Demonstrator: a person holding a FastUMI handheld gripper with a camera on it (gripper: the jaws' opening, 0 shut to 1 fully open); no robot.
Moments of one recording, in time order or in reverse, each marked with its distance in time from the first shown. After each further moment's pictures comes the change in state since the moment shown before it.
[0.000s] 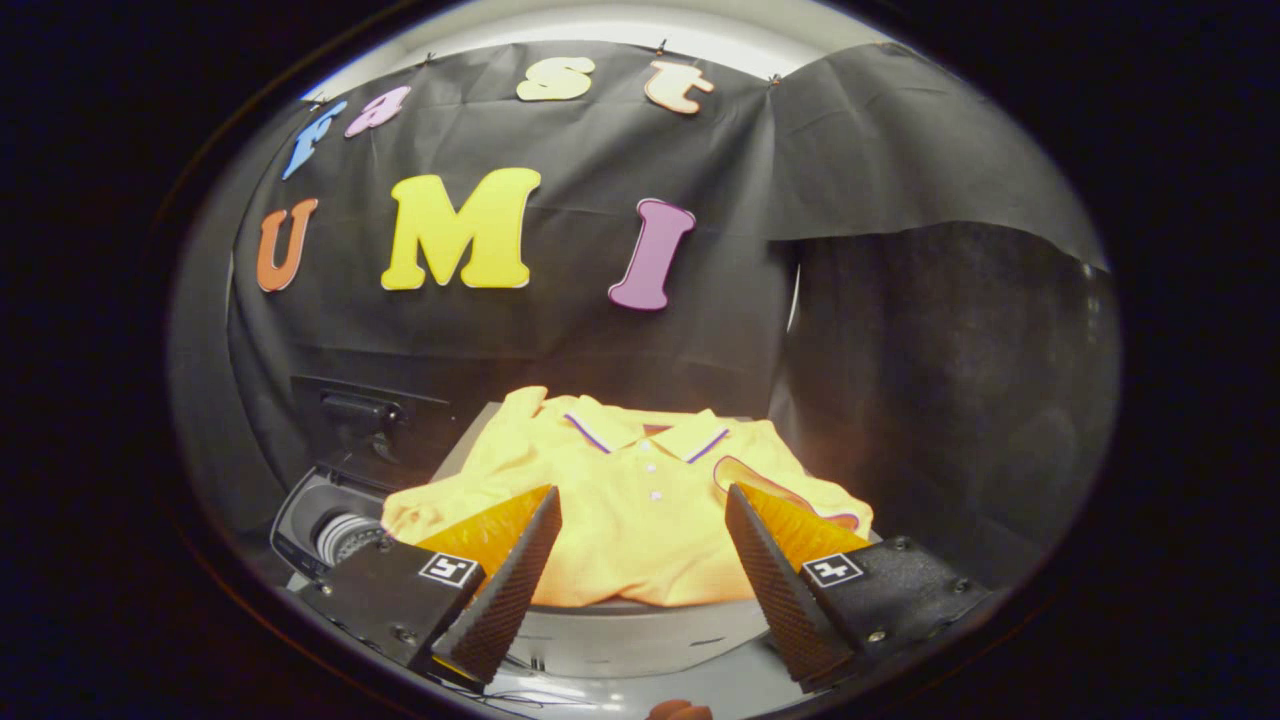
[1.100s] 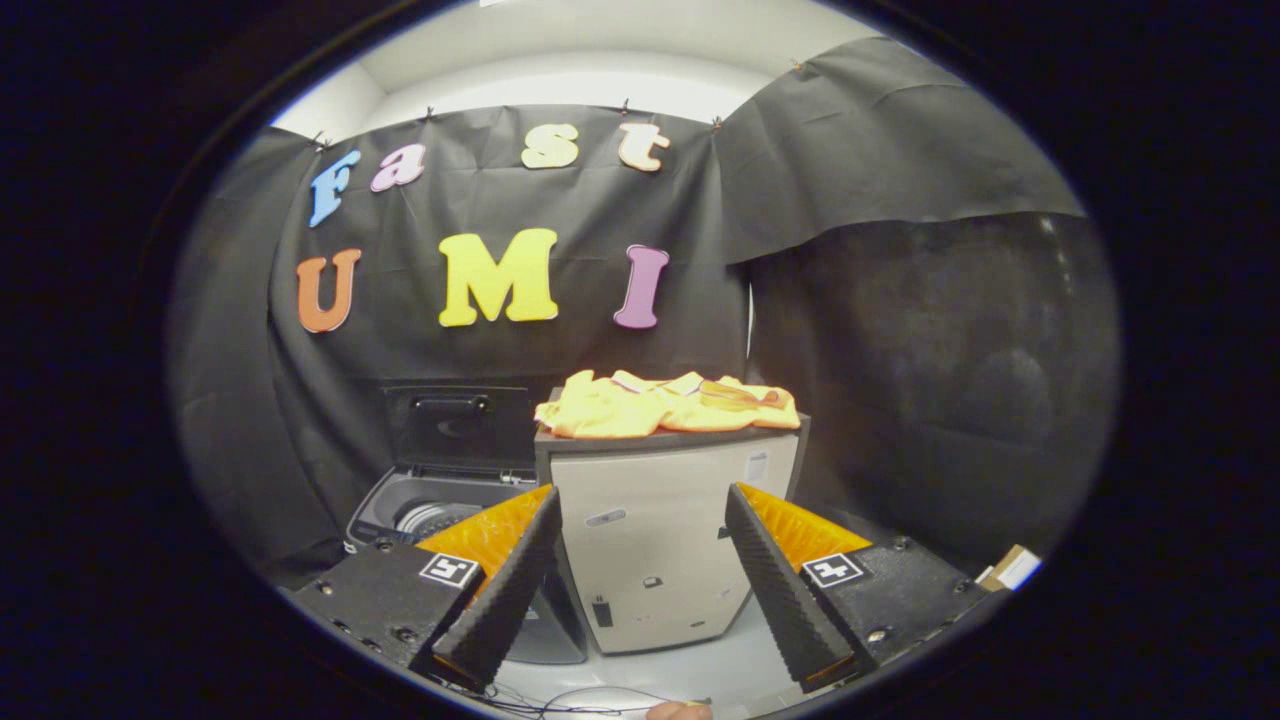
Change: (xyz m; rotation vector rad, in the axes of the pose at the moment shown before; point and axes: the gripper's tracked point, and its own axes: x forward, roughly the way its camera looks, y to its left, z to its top) arm -0.245 0.040 -0.105 0.134 -0.142 -0.024
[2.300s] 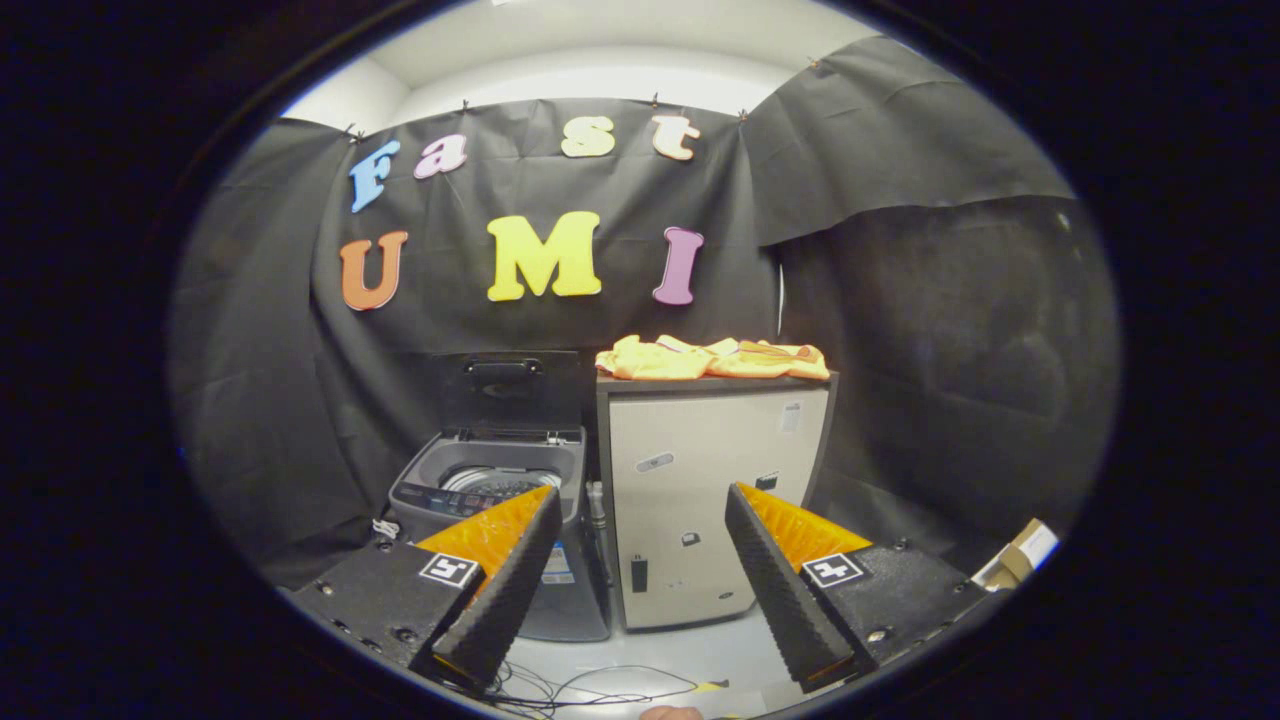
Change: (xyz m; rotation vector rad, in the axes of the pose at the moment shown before) arm -0.073 0.042 -0.077 -0.010 0.040 0.099
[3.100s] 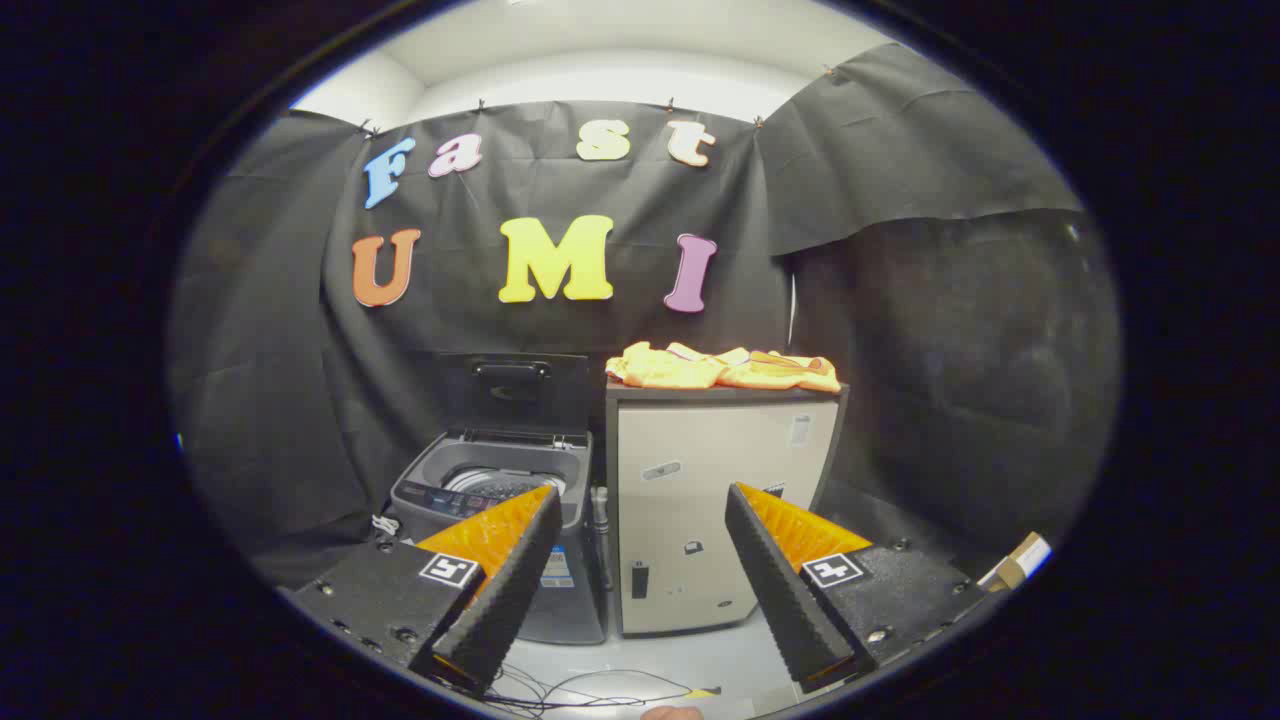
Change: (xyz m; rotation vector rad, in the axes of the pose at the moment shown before) arm 0.008 0.004 0.003 -0.034 -0.015 0.019
